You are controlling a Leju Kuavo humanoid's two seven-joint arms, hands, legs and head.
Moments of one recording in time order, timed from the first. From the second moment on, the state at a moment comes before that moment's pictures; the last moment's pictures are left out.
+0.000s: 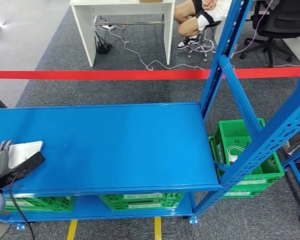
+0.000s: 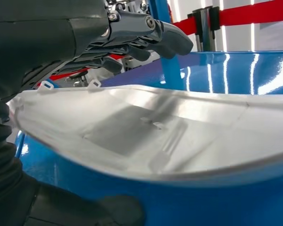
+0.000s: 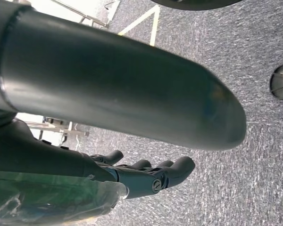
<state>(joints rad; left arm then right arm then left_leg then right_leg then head) -0.05 0.31 0.23 -1.21 -1.04 -0.04 0.14 -0.03 0.14 -1.12 -0.24 1.35 0.09 0.22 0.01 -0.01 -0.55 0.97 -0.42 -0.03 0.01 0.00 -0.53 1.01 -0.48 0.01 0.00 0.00</state>
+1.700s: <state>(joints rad) 0.13 0.10 0.33 -1.55 -0.87 0.44 -0.16 -0.02 0.14 -1.15 -0.25 1.40 0.08 0.19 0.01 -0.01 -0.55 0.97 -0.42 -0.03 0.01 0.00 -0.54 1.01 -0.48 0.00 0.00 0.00</state>
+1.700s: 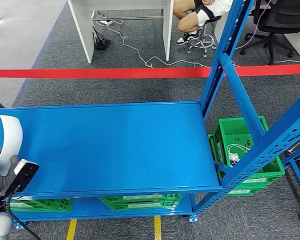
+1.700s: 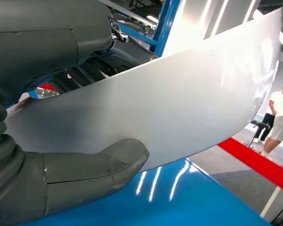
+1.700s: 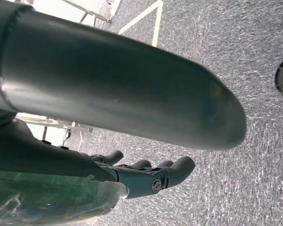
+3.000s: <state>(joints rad) 0.26 0.03 0.13 -2.12 -0.41 0.54 -0.55 -0.02 0.16 -1.16 -0.25 1.43 0.07 0.15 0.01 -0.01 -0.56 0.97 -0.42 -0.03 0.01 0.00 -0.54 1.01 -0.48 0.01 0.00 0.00</state>
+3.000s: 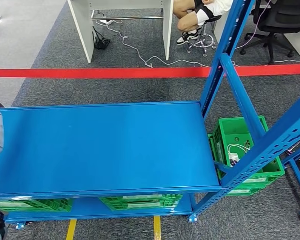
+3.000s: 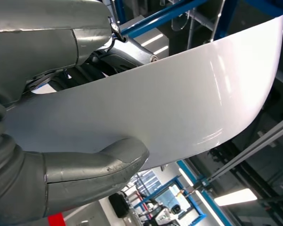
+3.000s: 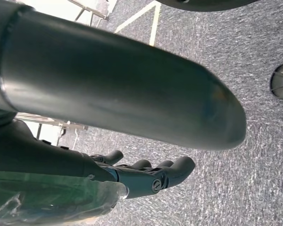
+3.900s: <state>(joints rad) 0.27 -0.02 0.12 -2.12 -0.45 0.67 -0.59 -0.02 0.17 -1.17 -0.25 1.46 0.07 0.15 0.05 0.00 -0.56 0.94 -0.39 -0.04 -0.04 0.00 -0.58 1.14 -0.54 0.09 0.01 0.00</state>
